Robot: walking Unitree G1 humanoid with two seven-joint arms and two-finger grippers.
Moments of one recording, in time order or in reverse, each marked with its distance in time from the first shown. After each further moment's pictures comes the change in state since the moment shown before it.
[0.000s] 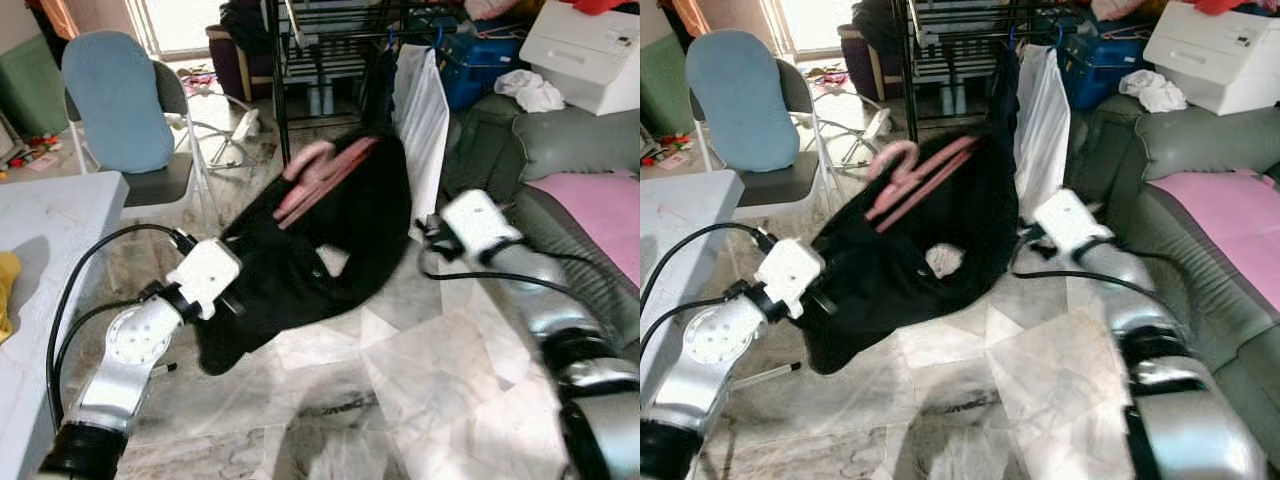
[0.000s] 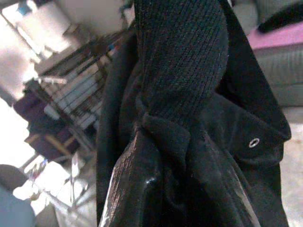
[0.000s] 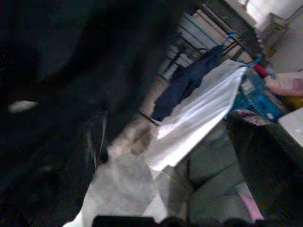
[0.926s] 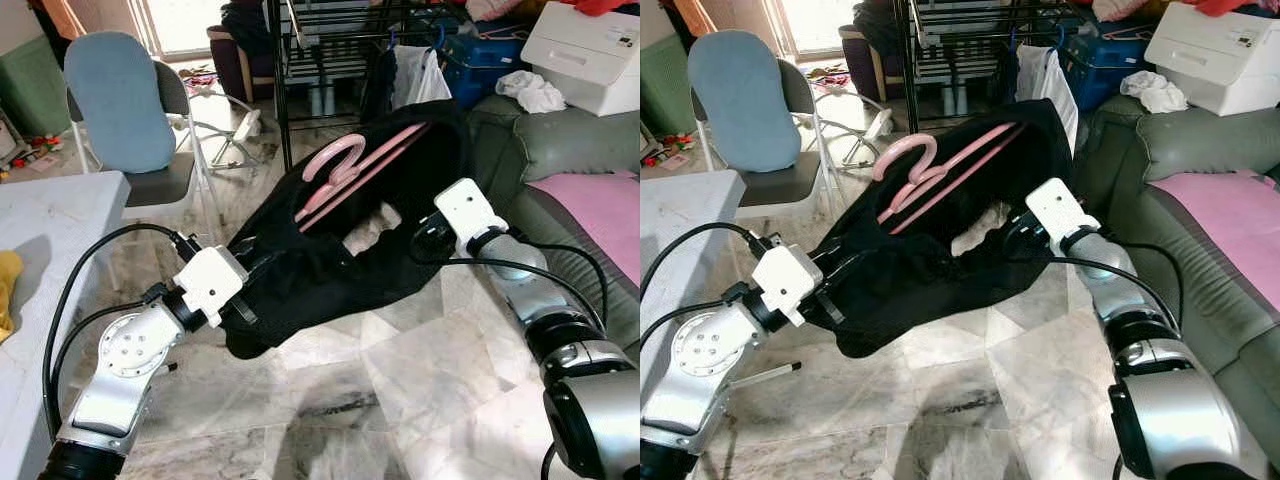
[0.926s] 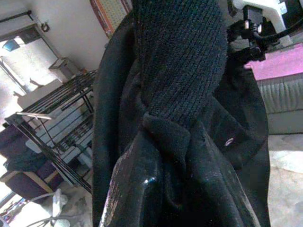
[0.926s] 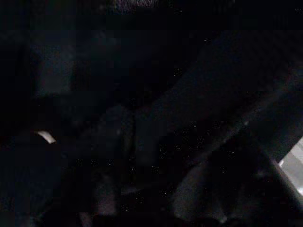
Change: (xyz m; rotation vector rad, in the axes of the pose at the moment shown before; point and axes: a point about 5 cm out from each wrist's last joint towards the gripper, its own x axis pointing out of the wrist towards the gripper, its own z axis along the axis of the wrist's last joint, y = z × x) left arm -0.006 -0.010 0.026 -0.025 -0.127 -0.067; right arm 0.008 -0.006 0.010 0.003 -0.037 -0.068
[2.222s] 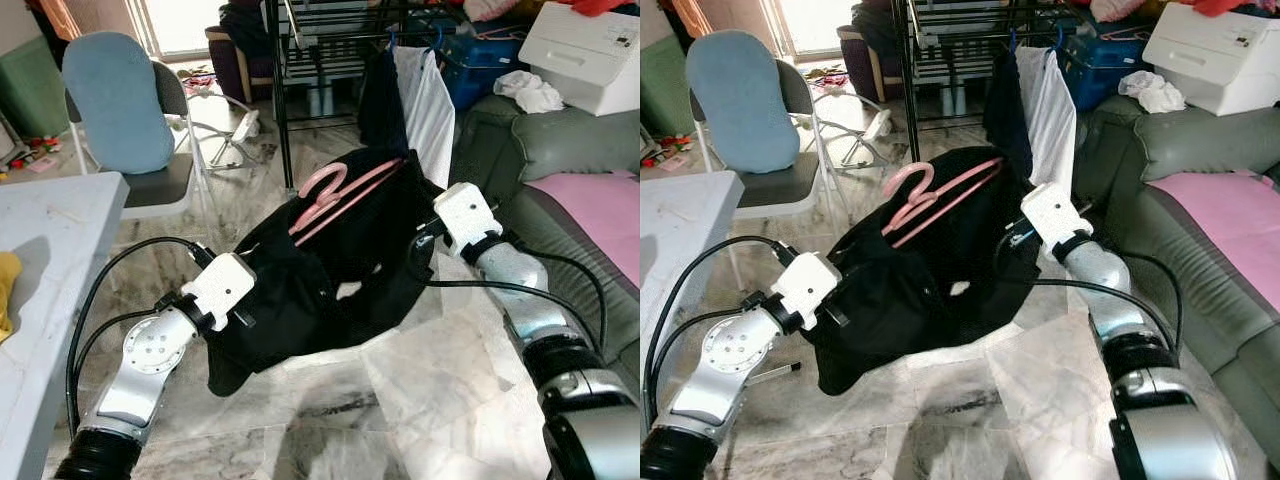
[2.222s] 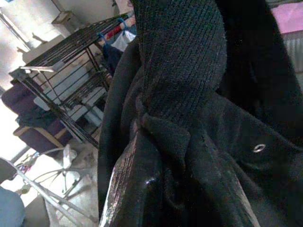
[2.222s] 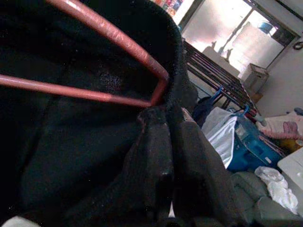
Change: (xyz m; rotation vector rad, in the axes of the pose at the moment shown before) left arm 0.005 -0.005 -0.043 0.006 0.205 0.063; right arm -0.012 0.013 0.018 0.045 -0.211 0.028
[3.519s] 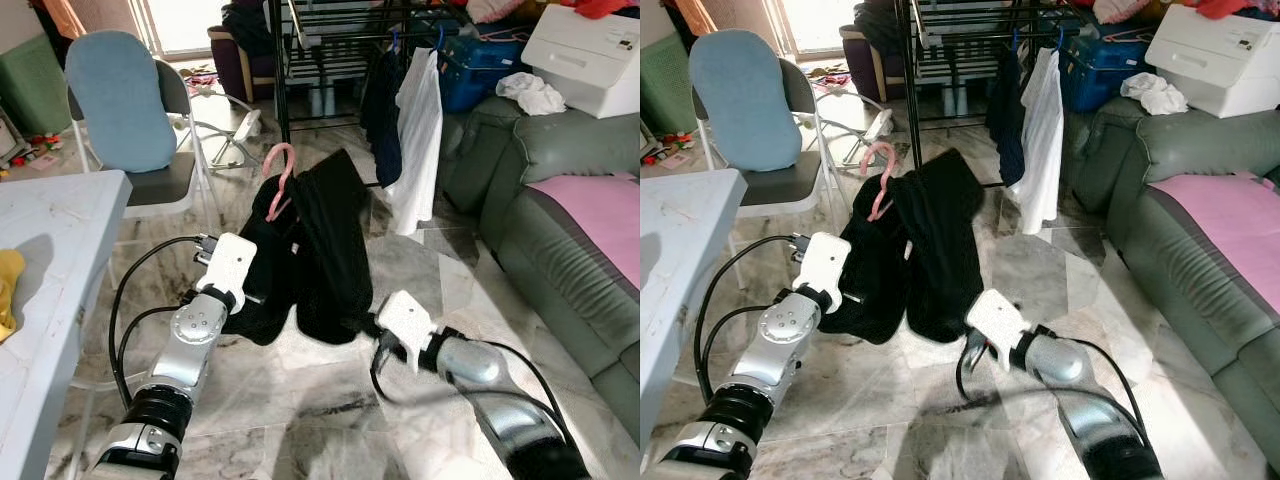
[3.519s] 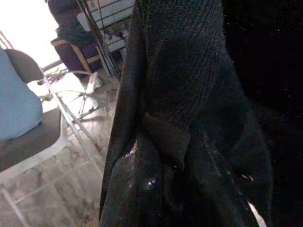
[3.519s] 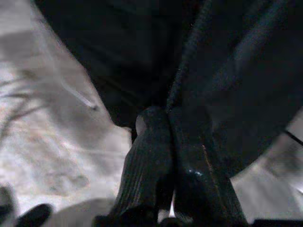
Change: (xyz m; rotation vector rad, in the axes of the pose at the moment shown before) left arm 0.041 -0.001 -0.037 -0.257 0.222 0.287; right arm -0.059 0.114 -0.032 0.245 0.233 0.495
